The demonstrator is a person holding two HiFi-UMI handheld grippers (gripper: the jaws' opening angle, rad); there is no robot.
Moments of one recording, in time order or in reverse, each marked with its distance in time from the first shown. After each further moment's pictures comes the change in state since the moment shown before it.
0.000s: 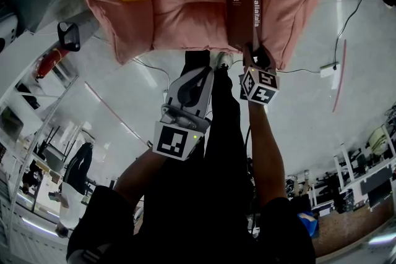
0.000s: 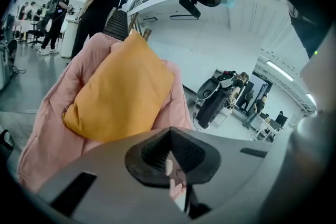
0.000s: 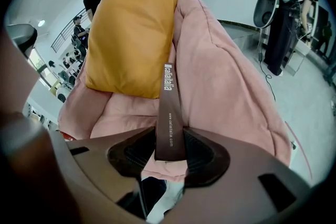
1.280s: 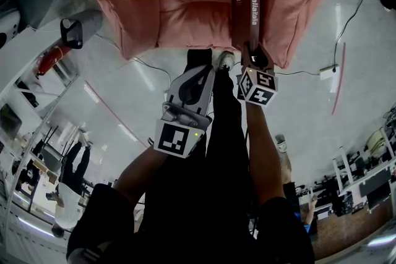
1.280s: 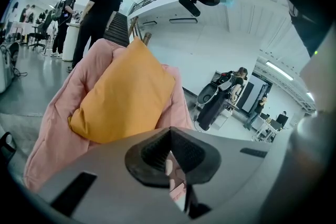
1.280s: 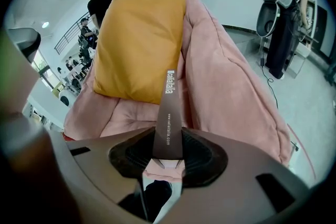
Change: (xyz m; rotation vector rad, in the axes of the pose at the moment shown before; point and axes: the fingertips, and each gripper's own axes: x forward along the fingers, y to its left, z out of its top) left arm -0.020 -0.004 0.012 0.016 -0.040 0.005; right arm -0.022 0.026 0.016 -0.009 -0.054 0.016
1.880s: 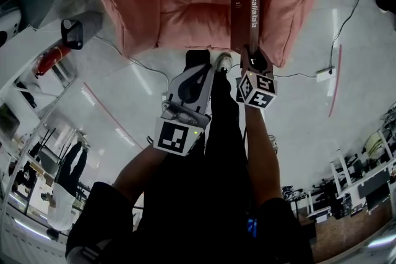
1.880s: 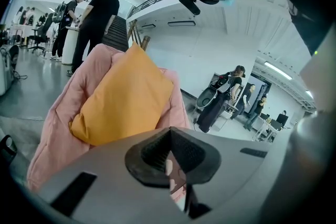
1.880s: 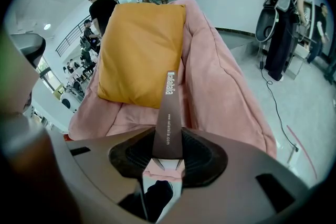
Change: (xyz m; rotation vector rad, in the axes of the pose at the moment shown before) left arm -0.012 -0.003 0.007 0.012 -0.030 -0.004; right arm -0.019 0.007 0.007 0.004 -0.037 0.006
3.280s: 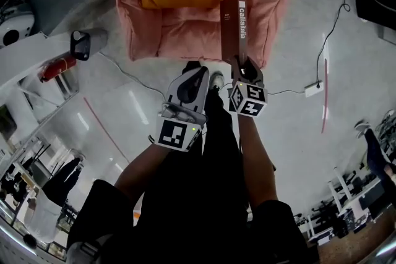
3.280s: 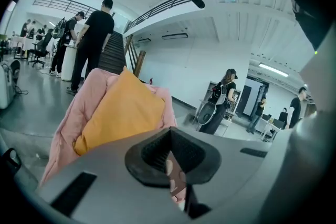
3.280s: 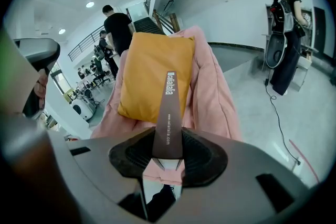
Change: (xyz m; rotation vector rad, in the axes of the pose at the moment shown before) left arm -0.056 -0.057 0.049 0.086 -0.122 0.001; right arm -0.093 0.030 0.048 -0.054 -0.148 0.067
